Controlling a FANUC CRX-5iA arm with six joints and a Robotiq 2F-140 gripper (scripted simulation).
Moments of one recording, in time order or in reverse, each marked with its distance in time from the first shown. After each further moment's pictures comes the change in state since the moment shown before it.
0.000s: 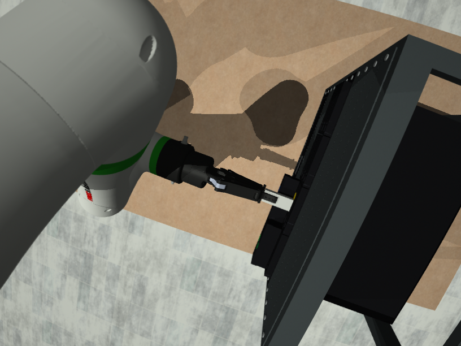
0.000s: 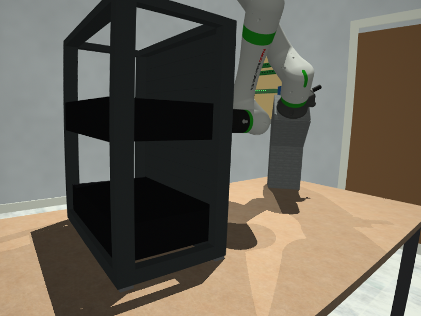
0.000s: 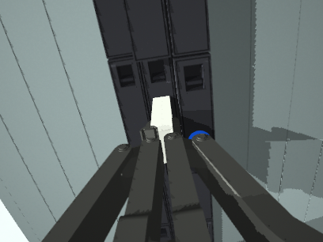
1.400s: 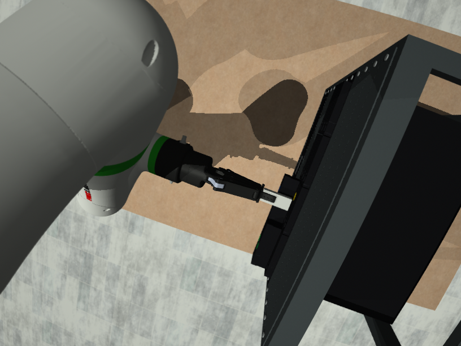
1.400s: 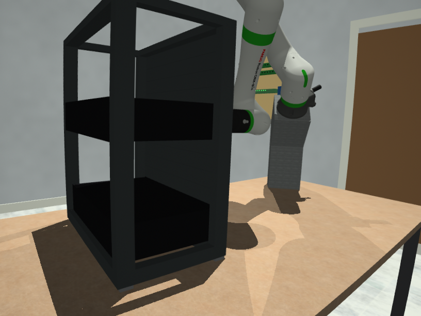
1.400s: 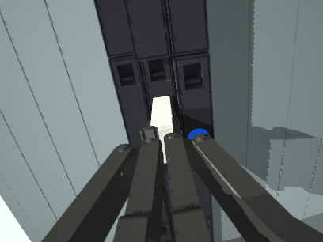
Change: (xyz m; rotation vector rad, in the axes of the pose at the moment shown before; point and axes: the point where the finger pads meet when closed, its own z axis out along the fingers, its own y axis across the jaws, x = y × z) arm 0.000 0.000 -0.003 0.000 0.000 0.000
